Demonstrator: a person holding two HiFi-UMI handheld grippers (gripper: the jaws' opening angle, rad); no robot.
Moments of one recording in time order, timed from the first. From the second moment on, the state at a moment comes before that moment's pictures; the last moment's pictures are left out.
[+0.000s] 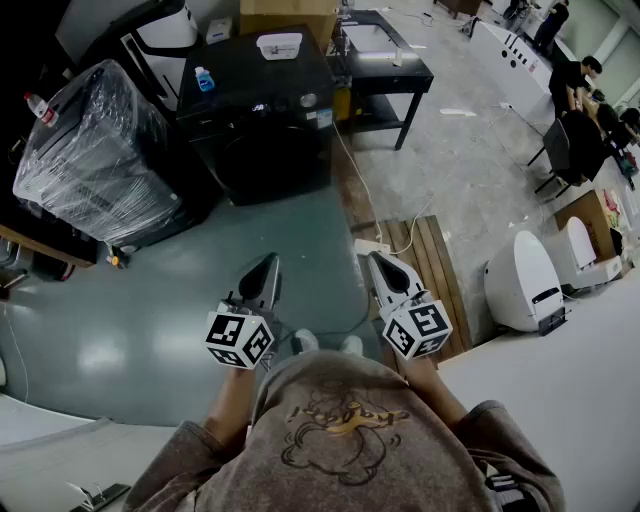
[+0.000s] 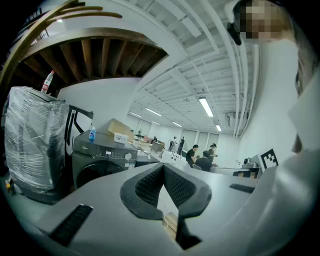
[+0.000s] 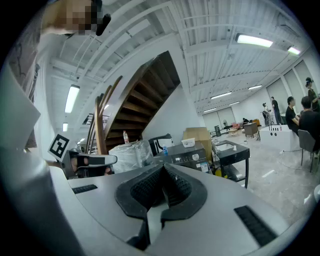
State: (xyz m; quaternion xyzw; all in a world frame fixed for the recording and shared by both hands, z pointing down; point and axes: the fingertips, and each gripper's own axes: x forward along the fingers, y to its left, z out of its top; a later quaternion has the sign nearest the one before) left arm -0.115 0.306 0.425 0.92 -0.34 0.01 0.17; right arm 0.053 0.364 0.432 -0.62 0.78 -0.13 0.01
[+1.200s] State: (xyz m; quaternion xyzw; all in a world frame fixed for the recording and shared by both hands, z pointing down) left arm -0.096 0.153 0.446 0.92 -0.36 0.01 0.18; right arm 0.073 0.194 0.460 -0.61 0.78 -0.14 0.00
